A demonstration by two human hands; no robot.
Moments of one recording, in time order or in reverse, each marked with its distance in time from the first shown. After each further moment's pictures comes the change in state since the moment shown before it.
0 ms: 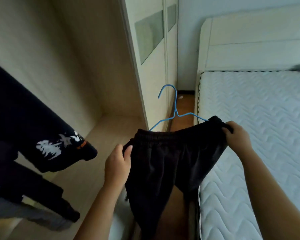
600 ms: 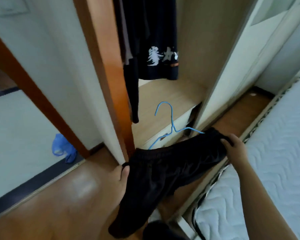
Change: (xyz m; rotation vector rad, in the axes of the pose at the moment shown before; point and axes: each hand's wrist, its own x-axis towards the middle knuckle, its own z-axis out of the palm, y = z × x) left_hand -0.342 -0.065 -0.087 -0.103 0.044 -0.764; right_hand -0.188 0.001 0.078 0.025 -0.489 -0.363
